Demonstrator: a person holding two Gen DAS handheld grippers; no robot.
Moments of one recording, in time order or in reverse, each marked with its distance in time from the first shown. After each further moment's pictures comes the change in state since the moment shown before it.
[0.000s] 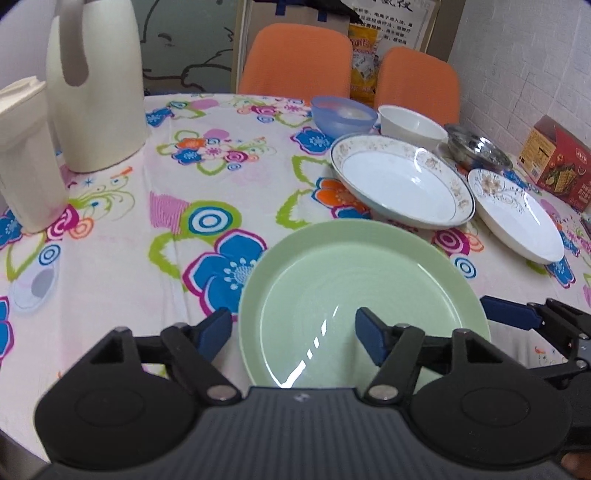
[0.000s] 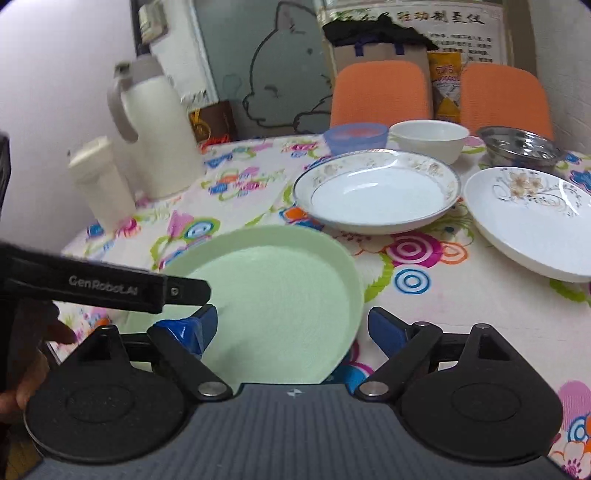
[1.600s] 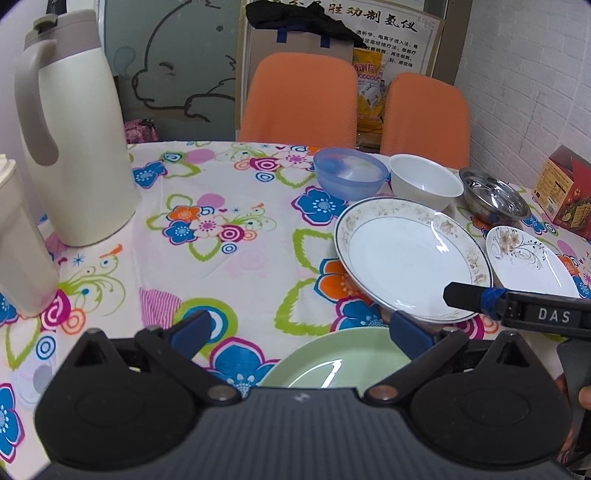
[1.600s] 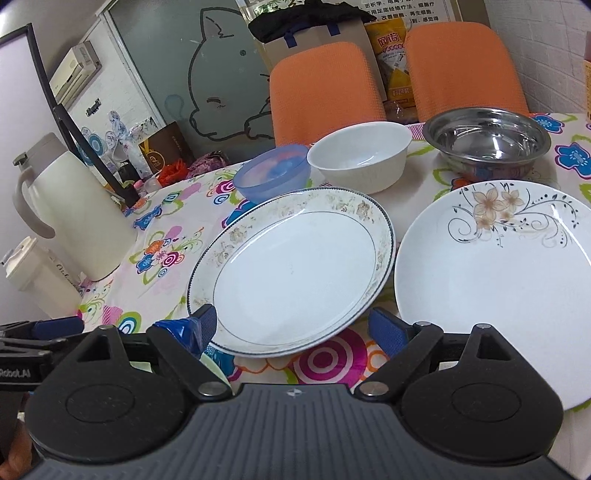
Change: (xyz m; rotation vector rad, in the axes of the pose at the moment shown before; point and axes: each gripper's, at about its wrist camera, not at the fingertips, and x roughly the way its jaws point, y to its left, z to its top) left arm 0.029 -0.011 0.066 0.032 -0.054 0.042; right arm 0.060 -0.070 0.075 0.176 0.062 -0.045
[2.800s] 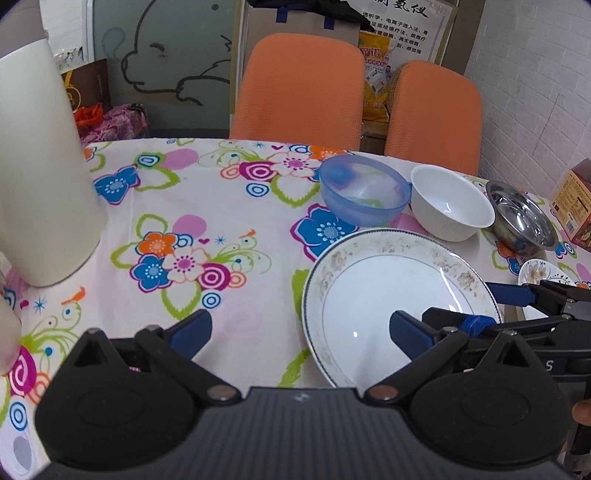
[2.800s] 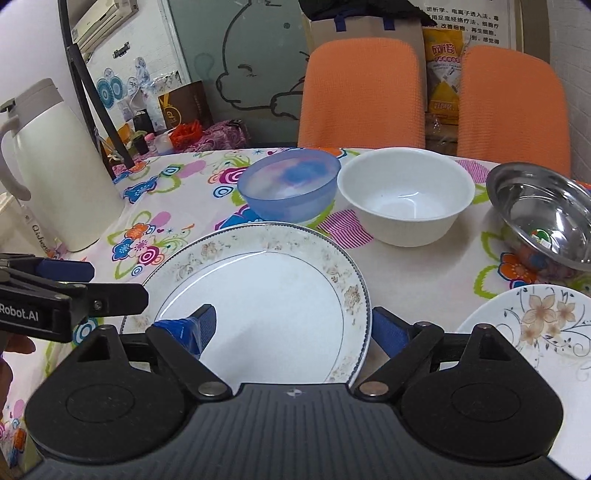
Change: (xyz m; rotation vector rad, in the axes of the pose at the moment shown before) left arm 0.070 0.004 0.057 -0.014 0.075 -0.029; right arm 0.051 0.000 0.045 -0.215 0.064 -0.004
